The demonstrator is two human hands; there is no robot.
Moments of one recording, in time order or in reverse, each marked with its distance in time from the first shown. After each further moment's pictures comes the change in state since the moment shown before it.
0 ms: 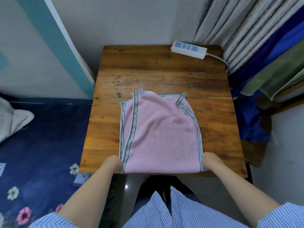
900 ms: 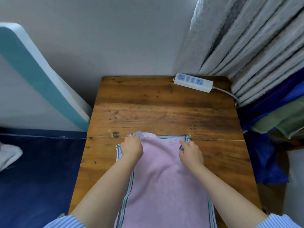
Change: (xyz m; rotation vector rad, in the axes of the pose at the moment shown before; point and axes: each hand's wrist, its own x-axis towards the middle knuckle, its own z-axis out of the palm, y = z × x) left_hand 0.042 0.155 -0.165 0.128 0.595 0.294; right_hand 0.071 -0.144 -0.121 0.057 0.515 -0.367
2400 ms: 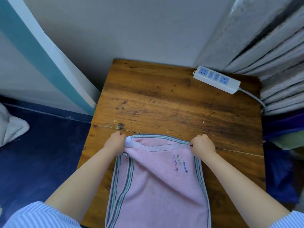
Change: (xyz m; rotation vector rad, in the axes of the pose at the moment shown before) left_hand 0.034 -0.079 0.015 0.032 -0.208 0.028; right_hand 0.064 -0.008 -0.019 -0.373 -0.212 -0.126
